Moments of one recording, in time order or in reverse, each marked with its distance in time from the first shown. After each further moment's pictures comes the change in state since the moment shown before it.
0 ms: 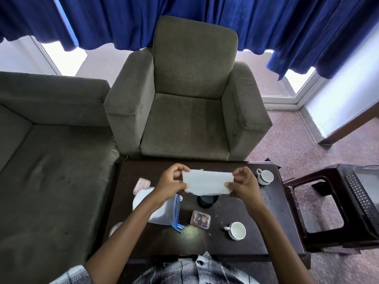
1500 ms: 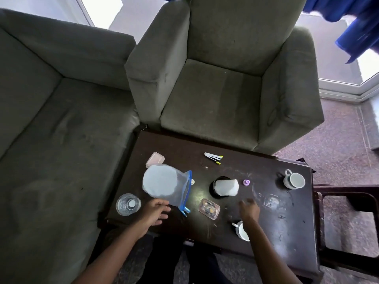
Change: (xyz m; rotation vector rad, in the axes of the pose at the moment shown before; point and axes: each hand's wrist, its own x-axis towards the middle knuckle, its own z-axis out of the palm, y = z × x) left_hand -0.019 -0.139 -0.015 -0.067 0.301 -0.698; right_hand 0.094 0.195 -0.008 -0.518 0.219 0.492
